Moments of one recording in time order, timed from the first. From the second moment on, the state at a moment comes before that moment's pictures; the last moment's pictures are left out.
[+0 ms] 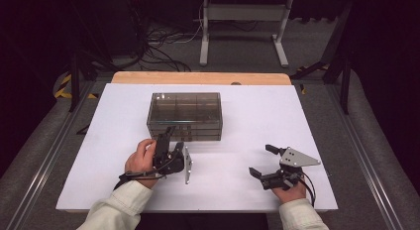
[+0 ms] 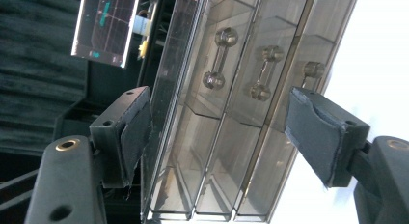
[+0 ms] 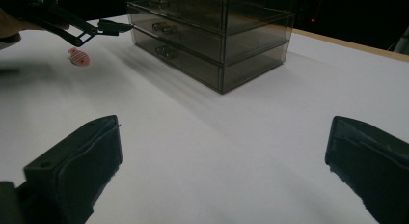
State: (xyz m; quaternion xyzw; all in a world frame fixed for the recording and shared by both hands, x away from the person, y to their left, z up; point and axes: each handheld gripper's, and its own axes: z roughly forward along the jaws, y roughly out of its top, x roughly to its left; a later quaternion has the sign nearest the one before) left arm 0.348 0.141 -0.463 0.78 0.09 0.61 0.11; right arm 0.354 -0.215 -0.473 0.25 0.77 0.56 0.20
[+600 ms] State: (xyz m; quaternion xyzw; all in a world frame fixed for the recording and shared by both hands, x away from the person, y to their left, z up) left arm 0.354 0.134 -0.476 0.77 0.08 0.63 0.08; right arm 0.353 -0.215 -0.473 0.25 0.77 0.56 0.20
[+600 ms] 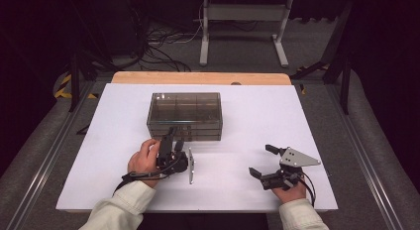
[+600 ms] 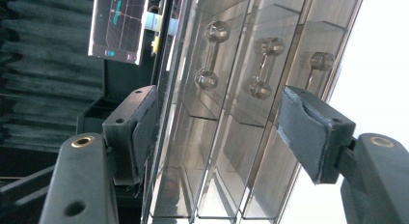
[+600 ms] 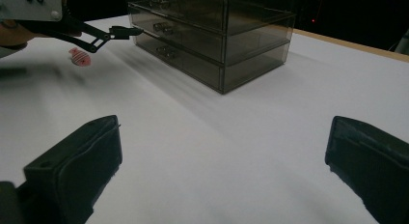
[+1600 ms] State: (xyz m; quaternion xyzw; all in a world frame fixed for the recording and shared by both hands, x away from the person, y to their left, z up) left arm 0.360 0.126 -0.497 0.75 0.06 0.65 0.04; right arm 0.353 -0.215 -0.473 0.25 0.77 0.56 0.20
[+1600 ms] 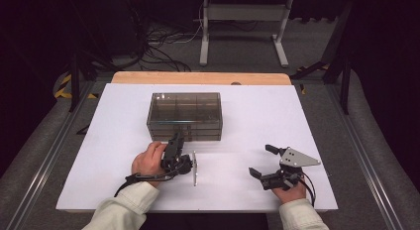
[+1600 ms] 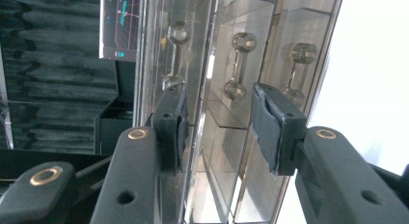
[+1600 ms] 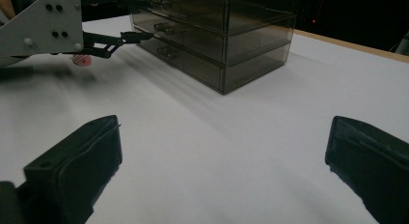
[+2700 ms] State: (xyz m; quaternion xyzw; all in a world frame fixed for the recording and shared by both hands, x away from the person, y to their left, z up) left arm 0.370 0.118 -0.509 0.75 0.06 0.66 0.03; right arm 0.353 -0.215 -0.473 0.25 0.77 0.56 0.20
